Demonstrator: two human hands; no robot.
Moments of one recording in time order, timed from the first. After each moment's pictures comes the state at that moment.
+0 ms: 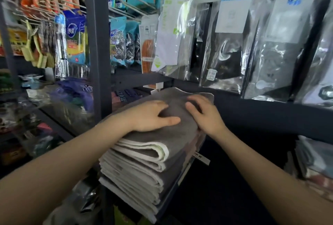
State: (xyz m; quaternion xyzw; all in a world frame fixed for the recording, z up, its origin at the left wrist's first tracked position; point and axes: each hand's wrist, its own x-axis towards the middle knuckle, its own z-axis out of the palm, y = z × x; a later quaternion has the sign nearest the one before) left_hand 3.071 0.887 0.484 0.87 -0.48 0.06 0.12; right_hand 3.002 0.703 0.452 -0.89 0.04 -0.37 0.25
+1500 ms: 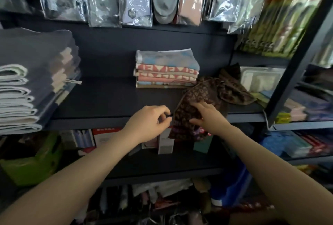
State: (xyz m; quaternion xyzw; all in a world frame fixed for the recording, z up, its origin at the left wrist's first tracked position) left_hand 2.745 0.846 0.348 0.62 -0.73 -0.05 0.28; right_hand 2.546 0.726 0.329 -0.88 0.47 -0.12 0.03
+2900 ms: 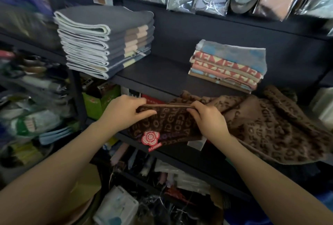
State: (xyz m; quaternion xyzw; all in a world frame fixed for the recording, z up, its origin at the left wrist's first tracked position) left_hand 2.790 0.948 0.294 0.74 -0.58 0.24 0.25; right_hand 2.612 0.767 0.304 -0.94 0.19 -0.27 0.07
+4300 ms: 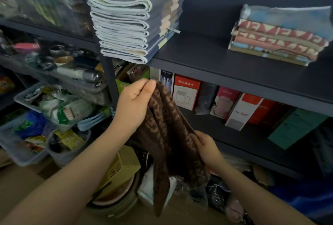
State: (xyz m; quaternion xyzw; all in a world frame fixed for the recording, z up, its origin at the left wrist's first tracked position) left_hand 2.808 1.032 0.299 0.70 -0.39 0.01 0.59; right_hand 2.667 0.883 0.172 -0.83 0.27 -0.16 0.47
